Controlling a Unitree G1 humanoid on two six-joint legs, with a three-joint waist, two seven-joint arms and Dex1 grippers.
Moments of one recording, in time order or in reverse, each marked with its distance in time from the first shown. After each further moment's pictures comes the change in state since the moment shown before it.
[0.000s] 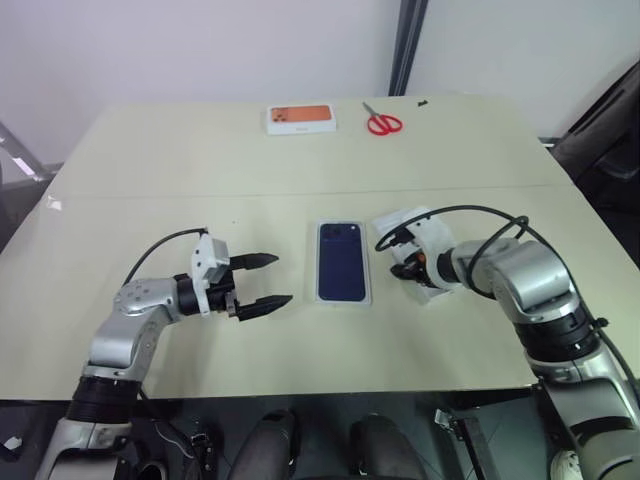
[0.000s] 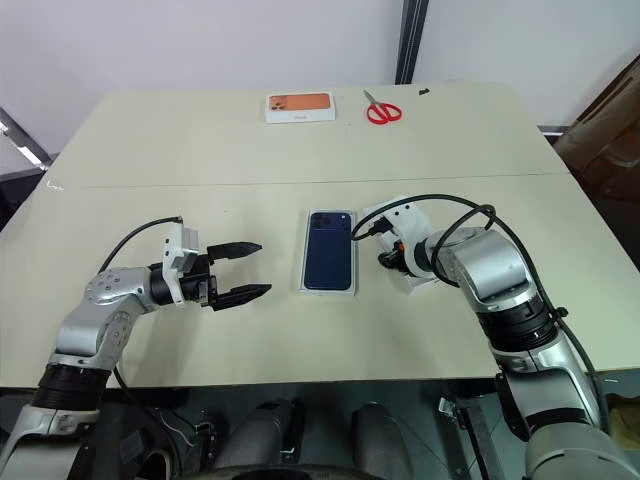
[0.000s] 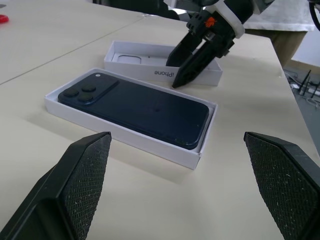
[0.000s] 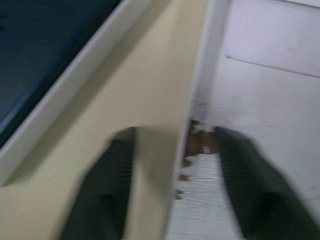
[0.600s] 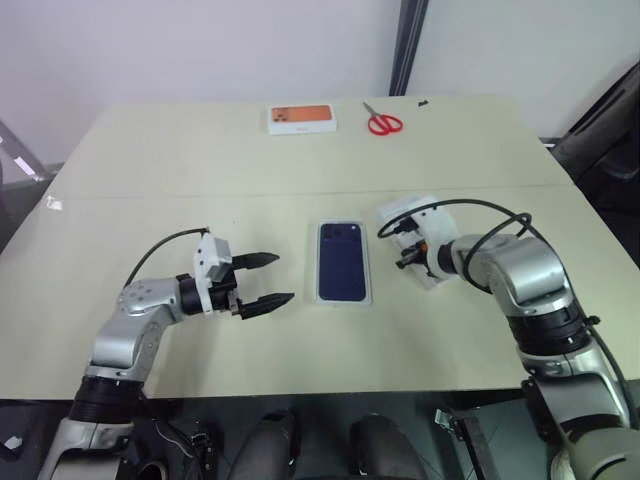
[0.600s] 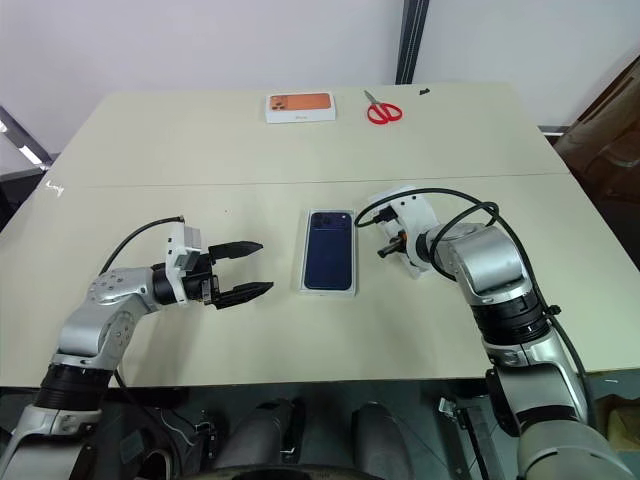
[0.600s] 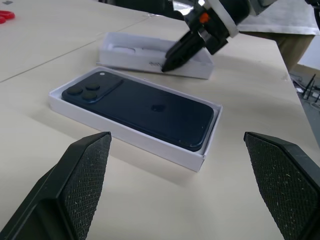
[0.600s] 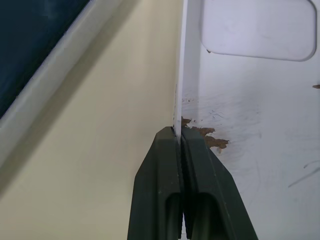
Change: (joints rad) left arm -0.004 -0.008 -0.001 -0.007 -0.001 0.021 0.026; right arm -0.014 0.058 -0.068 0.075 -0.039 -0.116 -0.089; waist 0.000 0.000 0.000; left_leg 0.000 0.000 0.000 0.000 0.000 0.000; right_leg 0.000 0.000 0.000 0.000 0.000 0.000
